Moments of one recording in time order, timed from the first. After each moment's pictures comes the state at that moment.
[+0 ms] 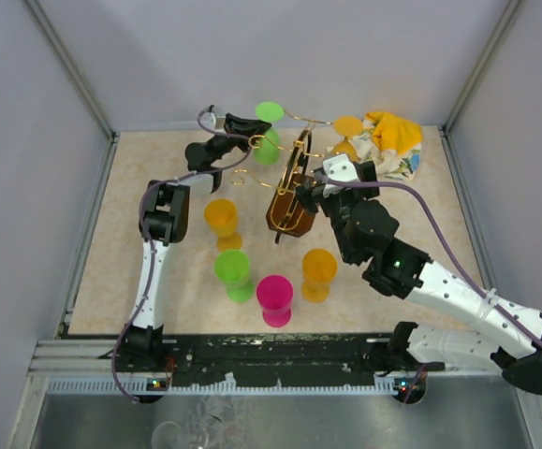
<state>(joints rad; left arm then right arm) -0.25 2.61 1.91 1.51 0.79 -0.61 1.00 0.98 0.99 0.10 0.81 -0.38</state>
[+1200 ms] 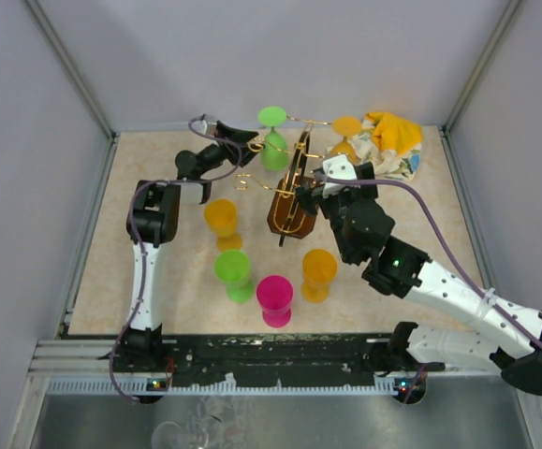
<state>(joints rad) -0.22 2.50 1.64 1.52 0.85 -0.70 0.99 0.98 0.98 0.05 0.80 -0.32</state>
